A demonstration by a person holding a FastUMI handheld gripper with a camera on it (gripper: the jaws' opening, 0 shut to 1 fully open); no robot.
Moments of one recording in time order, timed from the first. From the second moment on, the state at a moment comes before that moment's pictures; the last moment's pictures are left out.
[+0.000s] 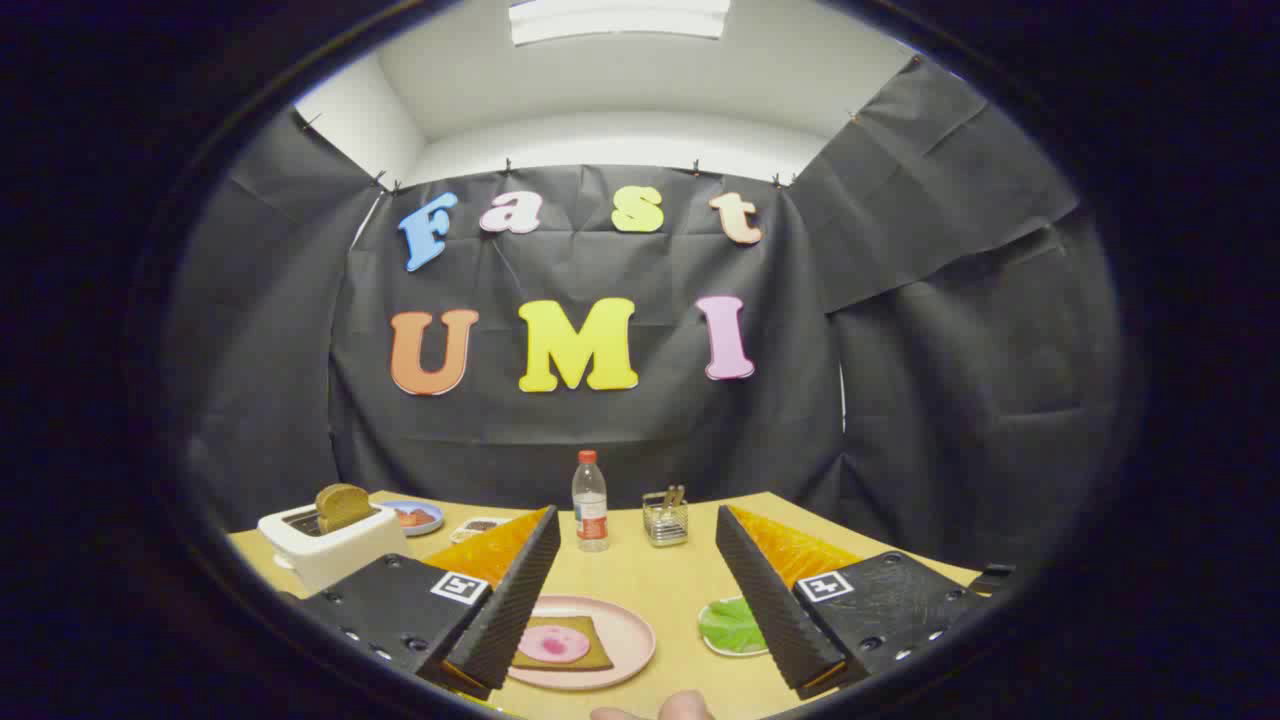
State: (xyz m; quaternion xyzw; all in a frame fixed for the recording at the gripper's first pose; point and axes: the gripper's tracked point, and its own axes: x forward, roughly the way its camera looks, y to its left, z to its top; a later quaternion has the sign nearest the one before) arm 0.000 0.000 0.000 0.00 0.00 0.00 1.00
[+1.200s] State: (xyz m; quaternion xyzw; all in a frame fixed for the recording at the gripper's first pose) arm -0.001 0.013 0.010 -0.05 0.00 0.04 1.00
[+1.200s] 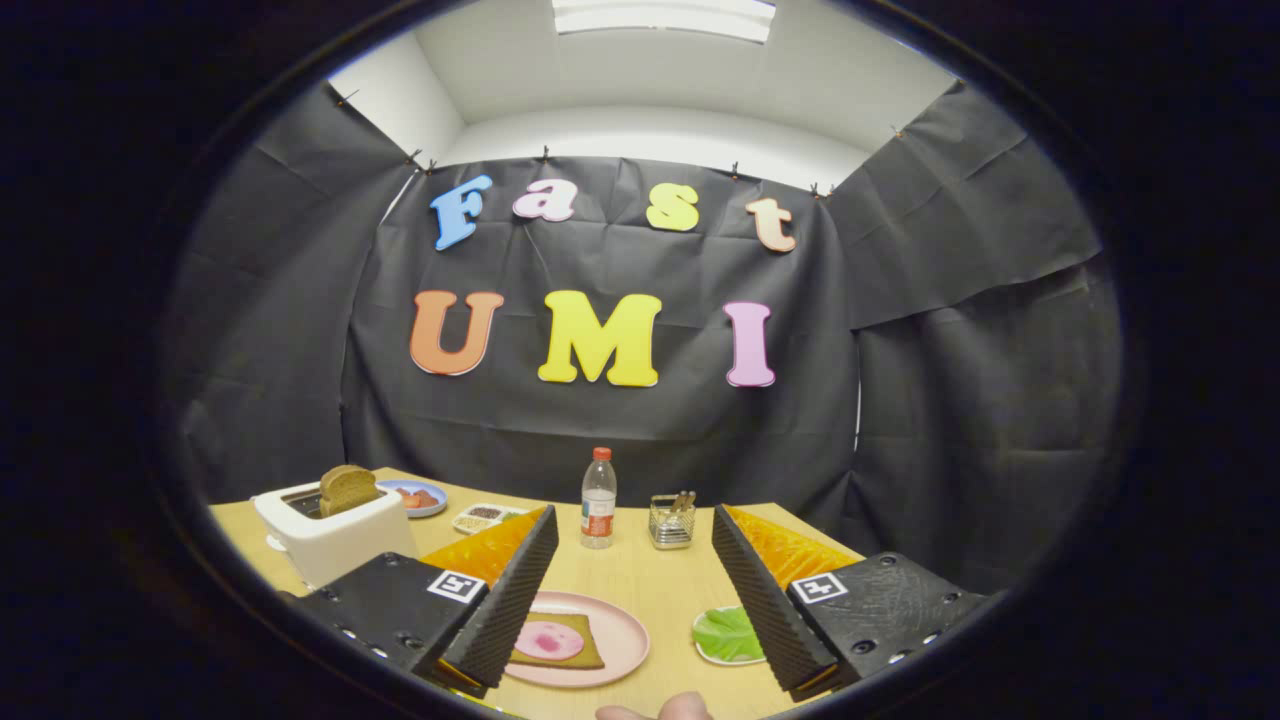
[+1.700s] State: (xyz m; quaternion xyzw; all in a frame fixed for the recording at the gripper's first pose) arm 0.023 -0.101 0.010 0.00 0.06 0.04 1.00
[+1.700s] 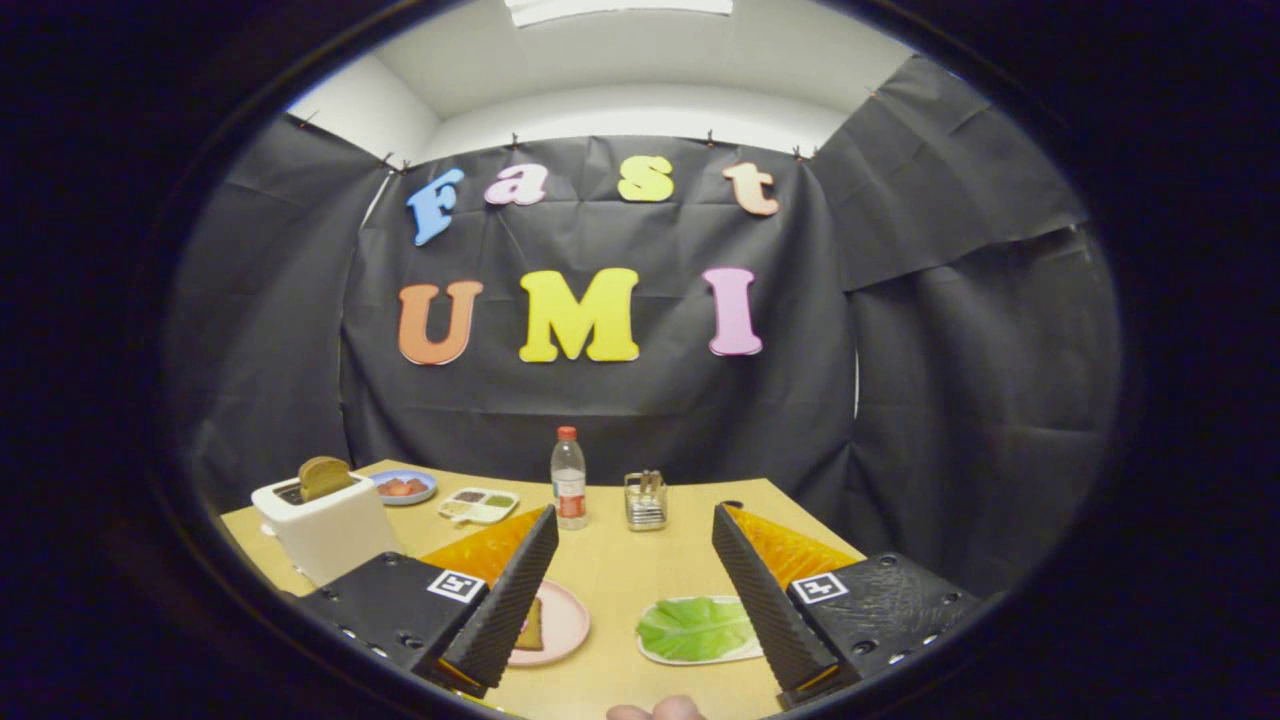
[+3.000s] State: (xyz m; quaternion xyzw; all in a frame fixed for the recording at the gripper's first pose) arm 0.127 -0.217 -0.207 0.27 0.39 0.00 0.88
